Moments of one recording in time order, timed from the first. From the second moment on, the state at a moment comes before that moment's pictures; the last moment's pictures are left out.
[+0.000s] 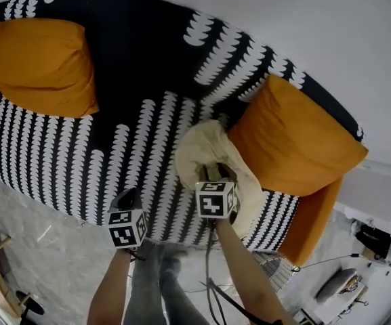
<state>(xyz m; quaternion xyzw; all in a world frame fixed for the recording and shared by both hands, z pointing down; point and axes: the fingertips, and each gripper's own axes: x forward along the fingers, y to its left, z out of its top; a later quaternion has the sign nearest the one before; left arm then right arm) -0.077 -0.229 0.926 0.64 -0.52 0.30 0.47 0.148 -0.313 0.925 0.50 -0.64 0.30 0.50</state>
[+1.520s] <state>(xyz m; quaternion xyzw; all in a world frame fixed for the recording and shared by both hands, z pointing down) -0.057 -0.222 0.880 0.68 -0.51 0.27 0.45 0.142 -0.292 0.871 0.55 -0.64 0.28 0.46</state>
